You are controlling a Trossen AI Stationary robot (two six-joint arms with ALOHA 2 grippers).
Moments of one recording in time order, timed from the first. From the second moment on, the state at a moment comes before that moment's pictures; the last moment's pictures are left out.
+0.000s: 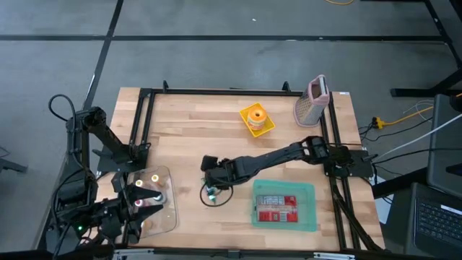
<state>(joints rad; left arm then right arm) -1.25 1.39 1.48 -0.48 -1.52 0.23 0.26 2.31 1.92 -0.82 0.59 -1.28</state>
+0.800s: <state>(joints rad) -1.22 1.39 1.48 -0.48 -1.53 0.13 0.37 2.31 1.82 -0.51 0.36 -1.70</state>
